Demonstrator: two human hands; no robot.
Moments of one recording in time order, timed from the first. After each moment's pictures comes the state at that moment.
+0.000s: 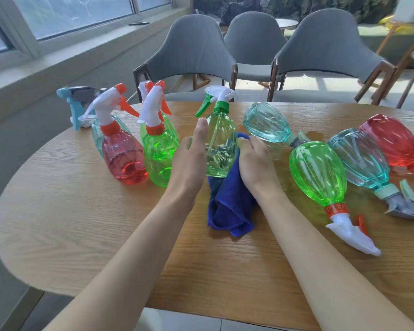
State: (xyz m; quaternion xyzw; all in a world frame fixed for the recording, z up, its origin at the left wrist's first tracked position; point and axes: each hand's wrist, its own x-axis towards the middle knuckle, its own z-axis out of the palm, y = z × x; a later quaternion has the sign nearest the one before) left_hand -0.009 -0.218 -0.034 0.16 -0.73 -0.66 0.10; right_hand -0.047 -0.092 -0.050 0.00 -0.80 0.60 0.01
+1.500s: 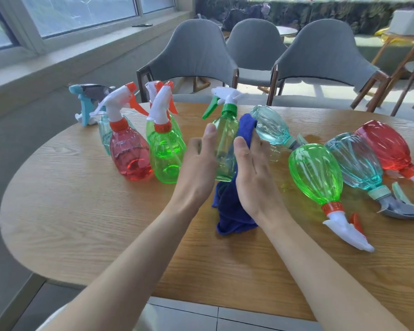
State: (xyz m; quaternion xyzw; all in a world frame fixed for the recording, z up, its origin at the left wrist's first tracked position) left_hand 0.018 -0.209 -0.030 0.11 -0.75 -0.65 0.11; right_hand 0.020 -0.086 -0.029 0.15 -0.79 0.59 0.05
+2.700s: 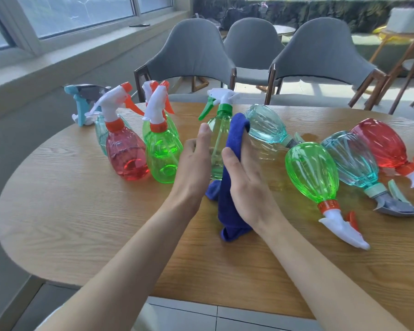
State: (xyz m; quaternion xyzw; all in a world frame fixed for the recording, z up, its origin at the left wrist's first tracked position) left_hand 0.020 -0.205 -0.025 0.11 -0.69 -0.71 0.10; right_hand 0.017 -0.086 -0.048 0.20 -0.77 0.61 0.03
